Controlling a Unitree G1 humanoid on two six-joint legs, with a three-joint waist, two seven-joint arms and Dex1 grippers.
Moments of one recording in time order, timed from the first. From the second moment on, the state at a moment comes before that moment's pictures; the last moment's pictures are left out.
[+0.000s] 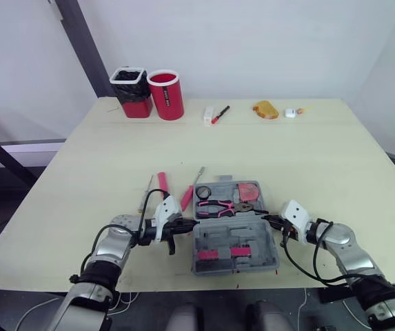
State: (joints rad) left arm -0.40 0.50 -0.13 0.54 -0.13 -0.02 -1.18; right arm -0.28 -0.46 0.18 0.36 0.03 -0.09 0.84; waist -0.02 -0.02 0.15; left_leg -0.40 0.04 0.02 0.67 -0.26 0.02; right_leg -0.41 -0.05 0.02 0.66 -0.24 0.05
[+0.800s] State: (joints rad) left arm -0.42 0.50 -0.13 0.58 -0.12 -0.04 -1.19; right arm -0.28 -0.45 0.18 0.38 0.01 -0.12 0.82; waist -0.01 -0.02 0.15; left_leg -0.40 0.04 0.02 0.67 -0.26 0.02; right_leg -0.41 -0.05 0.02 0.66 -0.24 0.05
